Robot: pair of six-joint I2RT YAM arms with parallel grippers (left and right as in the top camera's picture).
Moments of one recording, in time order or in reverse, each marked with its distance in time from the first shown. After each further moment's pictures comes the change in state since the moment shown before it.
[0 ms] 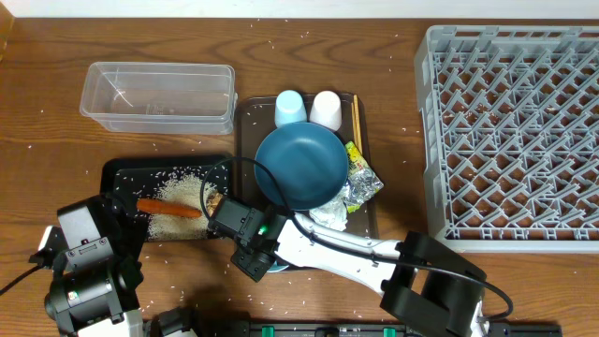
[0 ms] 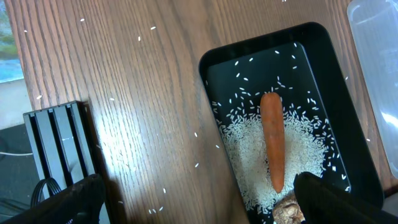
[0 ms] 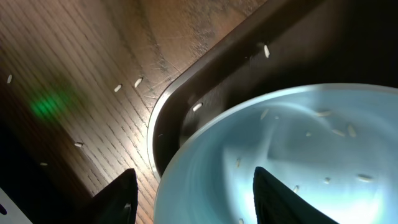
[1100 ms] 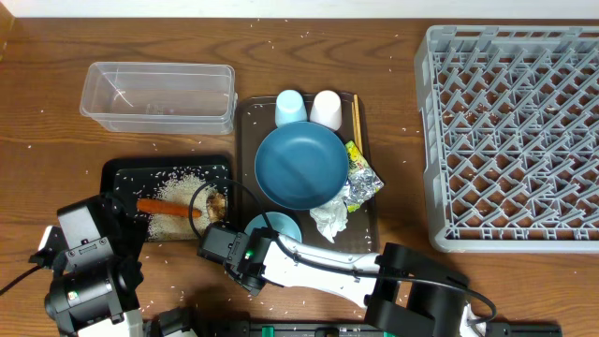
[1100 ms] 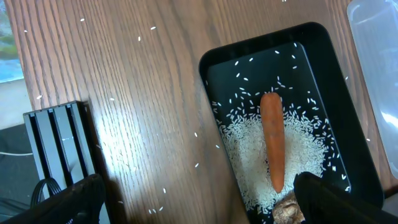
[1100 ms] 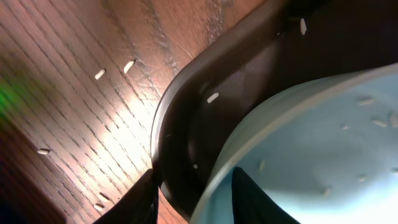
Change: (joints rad) left arm 0.000 0.000 0.000 0.000 0.000 0.000; right arm 0.092 0.047 0.003 -0.014 0.161 0.042
